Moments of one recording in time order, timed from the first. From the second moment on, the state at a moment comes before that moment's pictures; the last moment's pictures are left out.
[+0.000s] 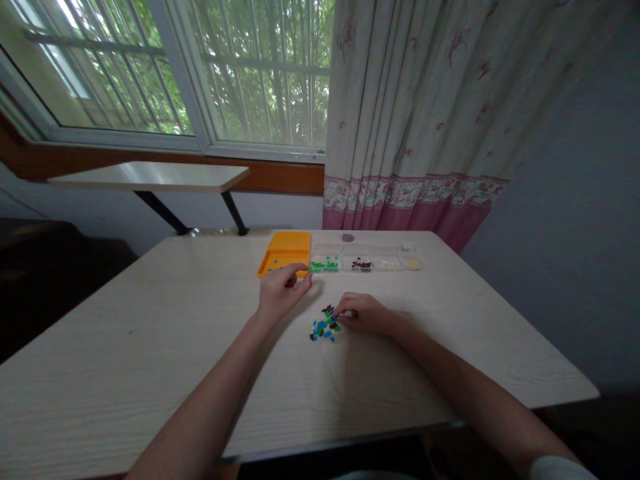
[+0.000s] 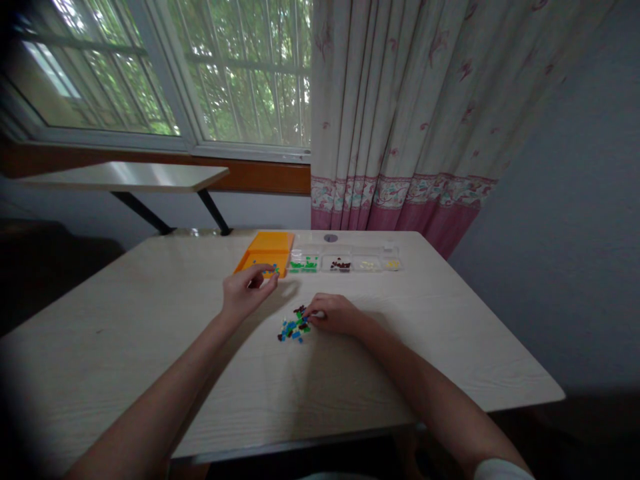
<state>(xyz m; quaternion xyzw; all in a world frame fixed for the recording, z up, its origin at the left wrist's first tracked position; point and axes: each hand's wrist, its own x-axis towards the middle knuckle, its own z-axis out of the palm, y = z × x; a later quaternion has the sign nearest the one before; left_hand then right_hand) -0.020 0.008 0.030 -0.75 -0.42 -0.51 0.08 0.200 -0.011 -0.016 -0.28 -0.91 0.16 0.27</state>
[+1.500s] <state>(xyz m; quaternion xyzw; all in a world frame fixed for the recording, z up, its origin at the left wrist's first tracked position) 0.002 -0.005 0.006 -0.81 -0.47 -0.31 -0.14 0.188 -0.003 -0.019 -0.43 -0.69 0.43 0.39</state>
